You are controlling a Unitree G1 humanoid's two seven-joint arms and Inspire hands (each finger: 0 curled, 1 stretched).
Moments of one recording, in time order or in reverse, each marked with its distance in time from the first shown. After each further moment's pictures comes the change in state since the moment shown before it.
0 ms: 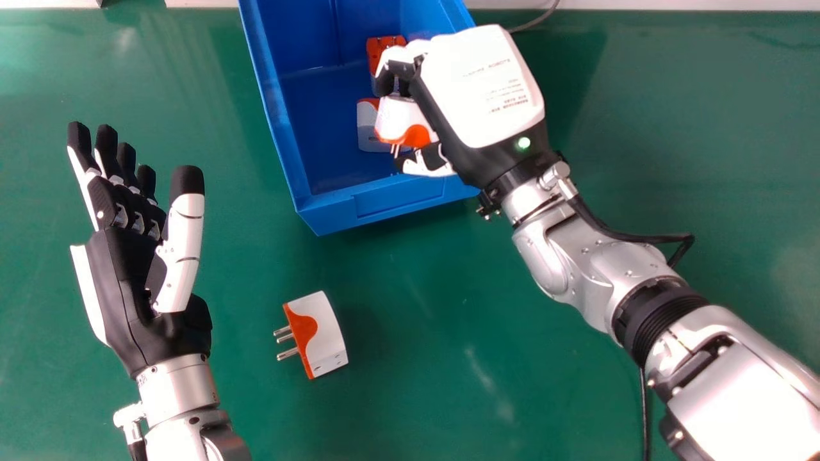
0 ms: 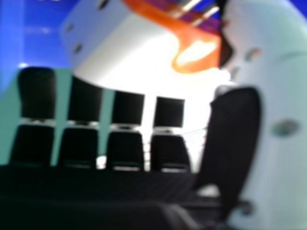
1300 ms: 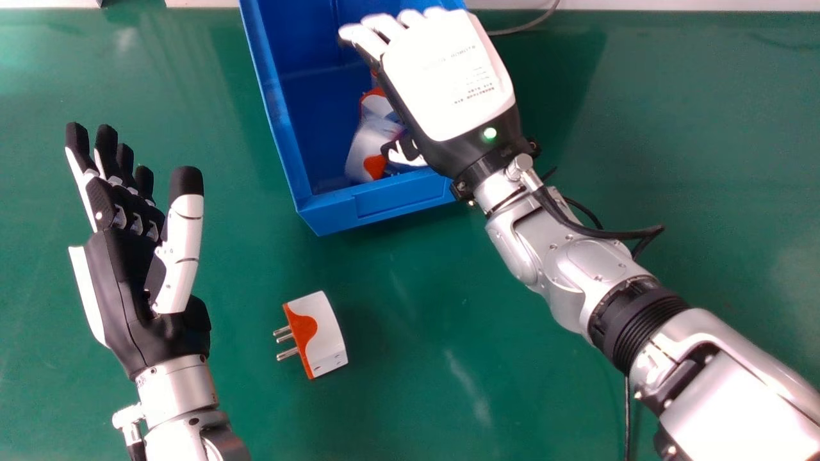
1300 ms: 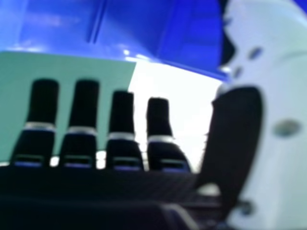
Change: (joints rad) left arm 0.002 0.000 0.001 0.000 0.010 -0.003 0.006; right arm 0.015 0.014 0.074 -0.201 -0.020 0.270 0.120
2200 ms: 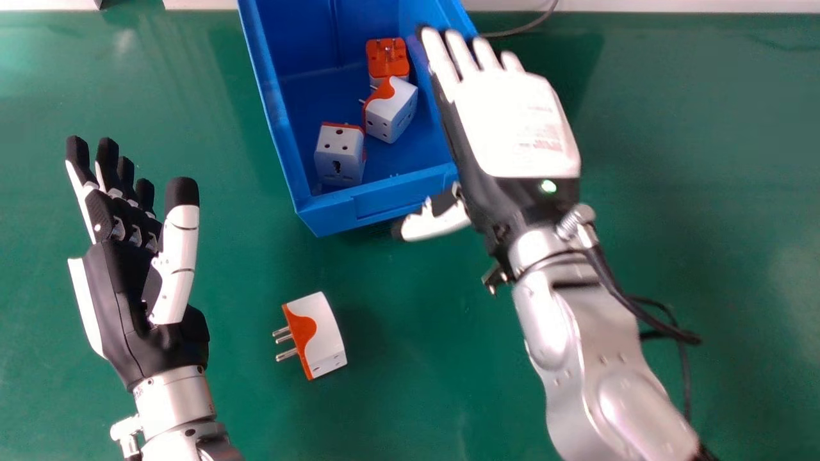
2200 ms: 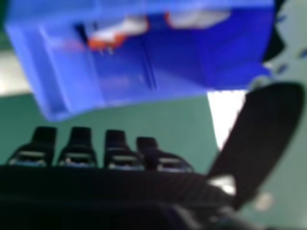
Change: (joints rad) left arm 0.040 -0.001 -0.008 -0.027 -0.028 0.024 -0.015; right arm 0.624 -0.049 -0.099 -1.236 -0.114 0.623 0.919
